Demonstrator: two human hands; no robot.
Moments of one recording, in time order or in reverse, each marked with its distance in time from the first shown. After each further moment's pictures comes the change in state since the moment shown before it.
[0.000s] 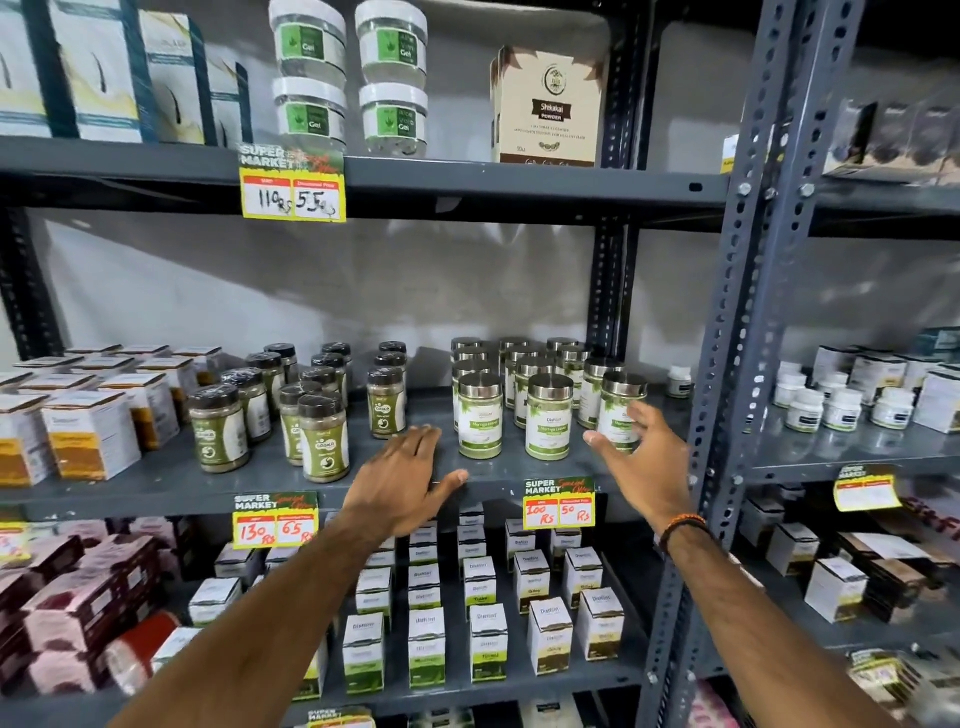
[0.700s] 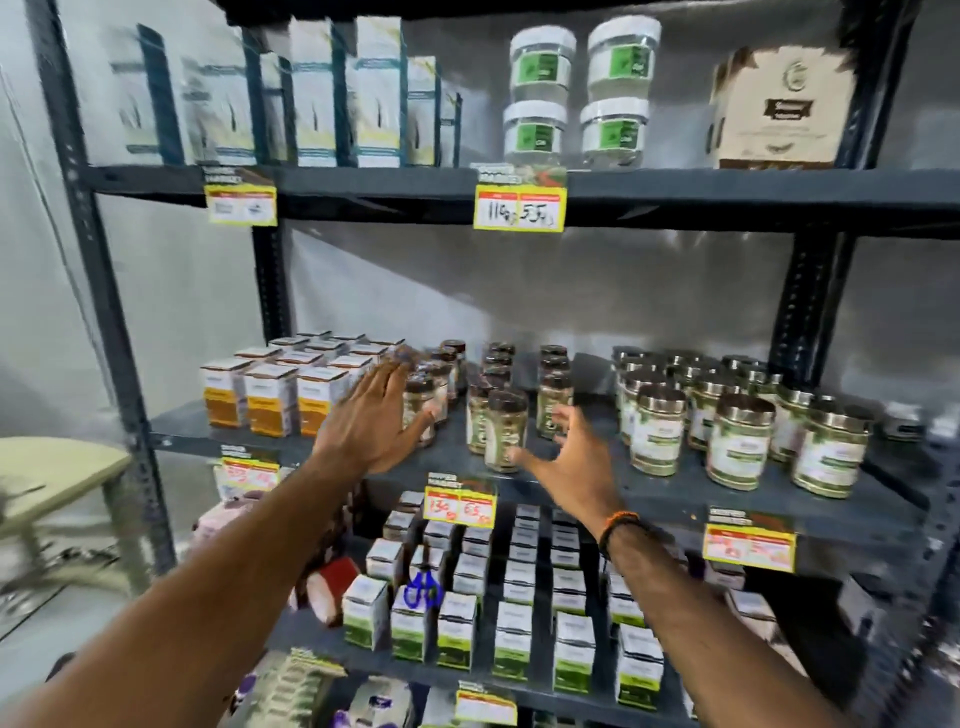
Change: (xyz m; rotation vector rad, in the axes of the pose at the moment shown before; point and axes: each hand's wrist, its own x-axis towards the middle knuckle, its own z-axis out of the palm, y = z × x) left_hand -0.090 -0.199 -0.107 0.079 0.278 -0.261; right_hand -0.081 -0.166 0.197 0.186 -0.460 -0.190
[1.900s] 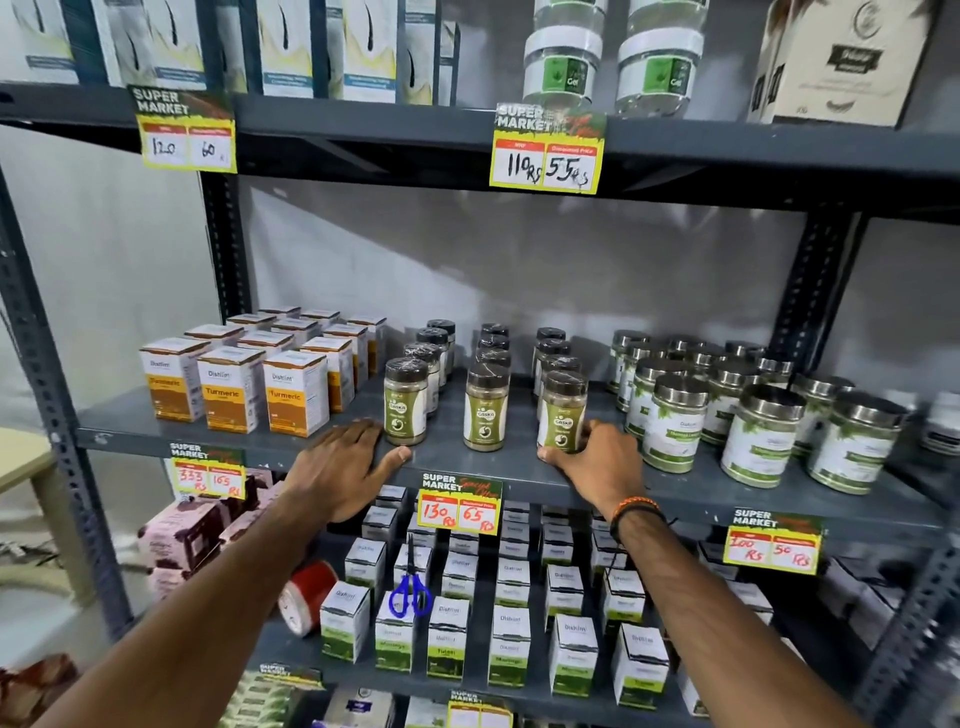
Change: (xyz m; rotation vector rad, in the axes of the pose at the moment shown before) left_hand -0.004 -0.065 0.092 0.064 -0.282 -0.030; right_hand 0.041 0.039 0.016 -0.363 0.097 0.220
